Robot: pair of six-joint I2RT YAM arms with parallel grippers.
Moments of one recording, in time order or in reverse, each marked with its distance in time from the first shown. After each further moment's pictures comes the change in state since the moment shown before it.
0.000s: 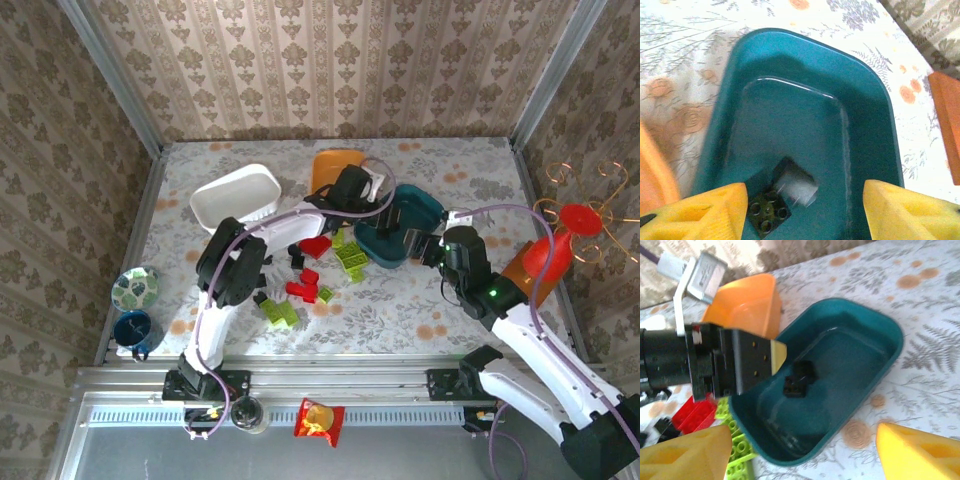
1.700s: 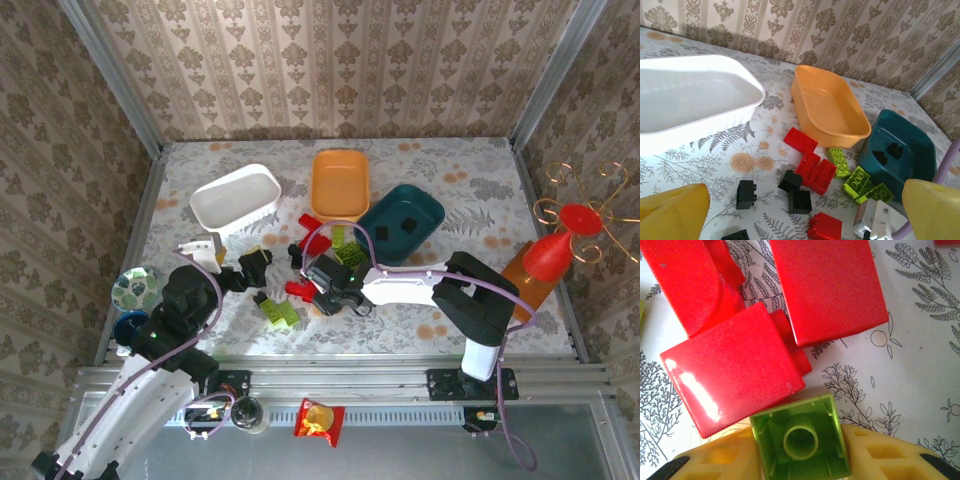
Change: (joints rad) left arm 0.221 -1.690 -1.128 -0.199 -0.413 -0.098; right arm 0.545 0.981 0.351 0.033 -0.103 -0.315
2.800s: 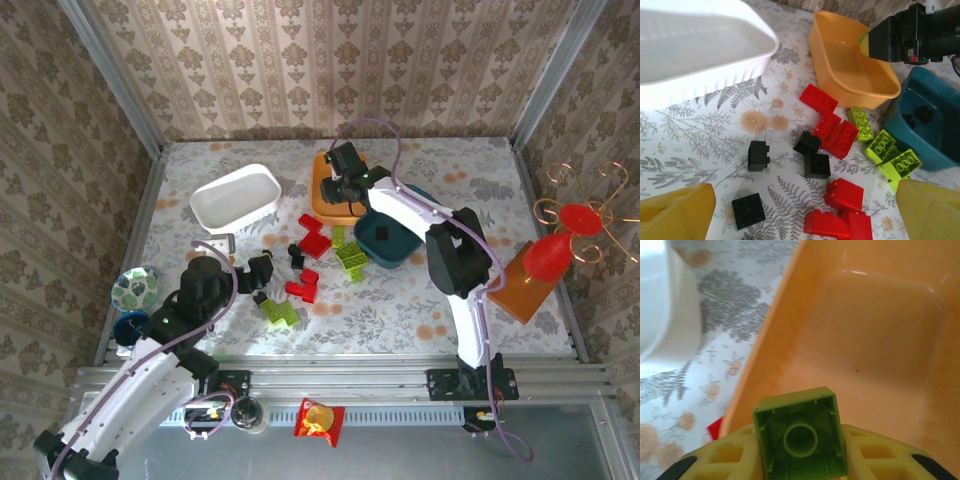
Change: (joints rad) left arm 0.000 0.144 -0.004 -0.060 0.019 -0.023; right arm -0.443 0.360 0.811 -0.200 -0.042 0.115
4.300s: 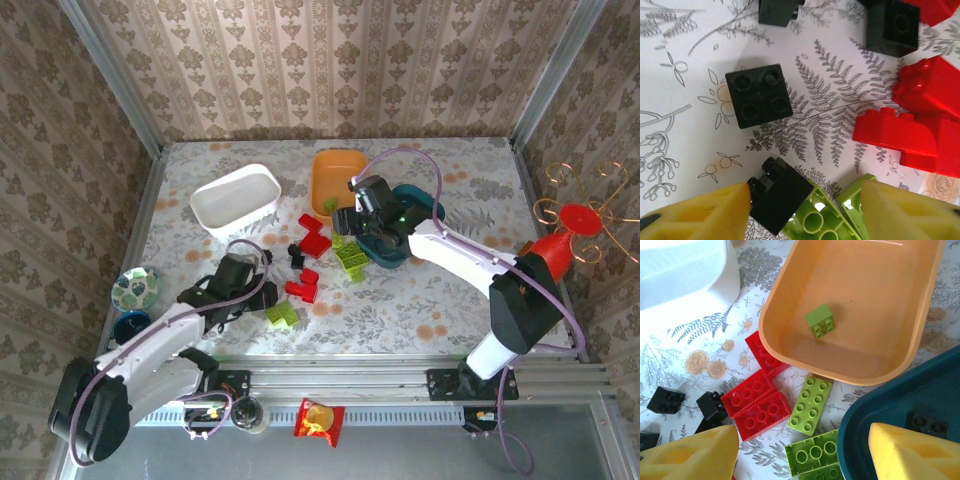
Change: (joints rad) left arm 0.019 0.402 -0.048 -0.068 0.162 -0.057; right arm 0.074 -0.555 -0.628 0.192 0.014 0.071
